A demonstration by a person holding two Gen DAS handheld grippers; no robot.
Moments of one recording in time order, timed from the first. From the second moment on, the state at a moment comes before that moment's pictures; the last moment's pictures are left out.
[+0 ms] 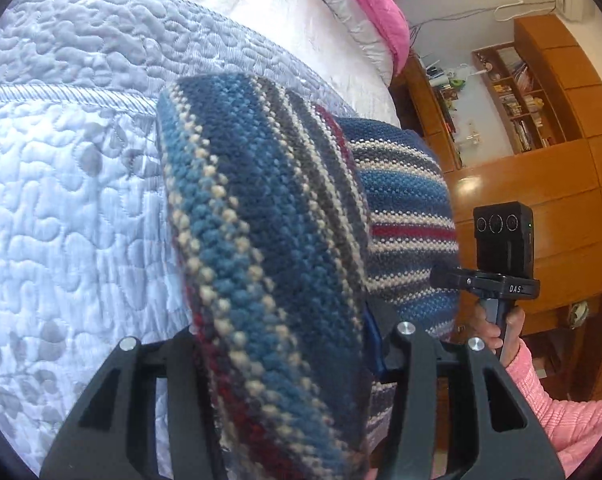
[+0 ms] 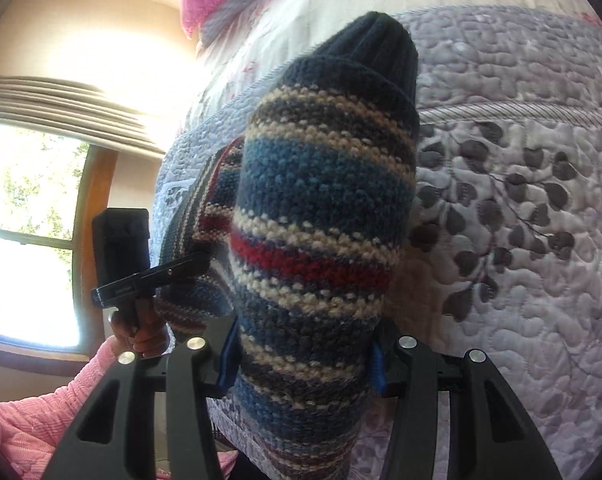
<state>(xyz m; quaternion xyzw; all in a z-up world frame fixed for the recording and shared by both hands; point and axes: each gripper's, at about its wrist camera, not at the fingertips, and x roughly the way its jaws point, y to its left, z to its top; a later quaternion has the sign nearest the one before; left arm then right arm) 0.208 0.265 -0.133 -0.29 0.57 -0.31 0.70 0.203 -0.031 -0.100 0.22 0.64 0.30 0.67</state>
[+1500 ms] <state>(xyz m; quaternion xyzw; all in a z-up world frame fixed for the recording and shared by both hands) 0.088 0.235 -0.170 -0.15 0.65 -0.14 0.73 0.104 -0.054 -0.174 0.20 0.70 0.22 0.65</state>
